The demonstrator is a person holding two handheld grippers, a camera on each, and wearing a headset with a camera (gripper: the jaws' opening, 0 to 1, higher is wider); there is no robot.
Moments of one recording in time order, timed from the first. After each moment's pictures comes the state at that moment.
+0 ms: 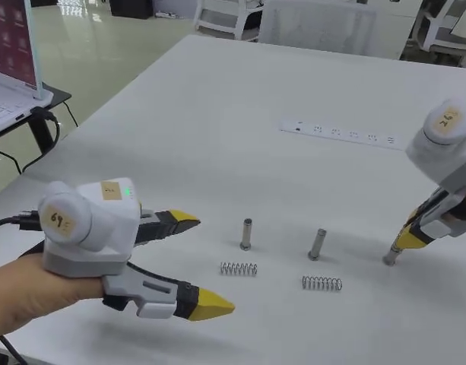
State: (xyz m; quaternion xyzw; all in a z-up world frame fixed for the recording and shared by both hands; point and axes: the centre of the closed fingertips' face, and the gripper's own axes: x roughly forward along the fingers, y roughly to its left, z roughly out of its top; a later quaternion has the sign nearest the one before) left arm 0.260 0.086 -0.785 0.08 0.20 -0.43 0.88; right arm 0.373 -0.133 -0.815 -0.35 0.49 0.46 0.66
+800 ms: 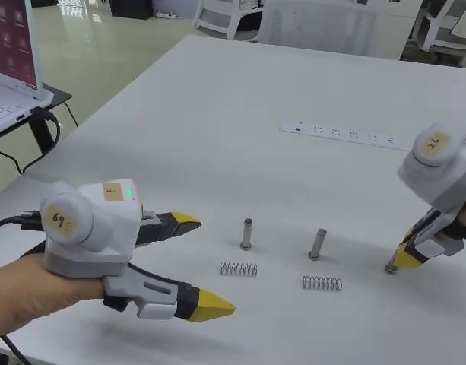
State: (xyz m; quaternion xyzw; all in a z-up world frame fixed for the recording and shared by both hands) left arm 0.259 0.085 -0.786 0.08 0.20 -0.43 0.88; right arm 0.356 -0.136 -0.834 -0.35 0.51 0.46 0.64
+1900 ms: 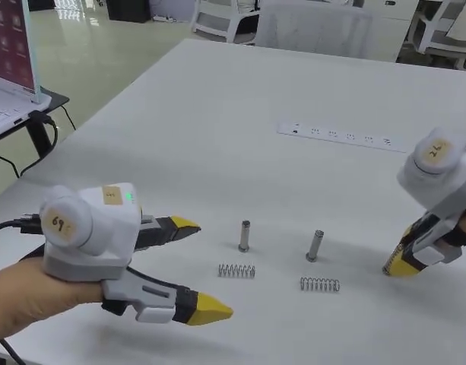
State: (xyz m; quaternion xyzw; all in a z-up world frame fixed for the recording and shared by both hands) left arm 0.257 0.083 -0.787 0.08 0.21 -0.44 0.87; right arm 0.353 -0.132 -0.831 -0.36 0.48 0.47 0.65
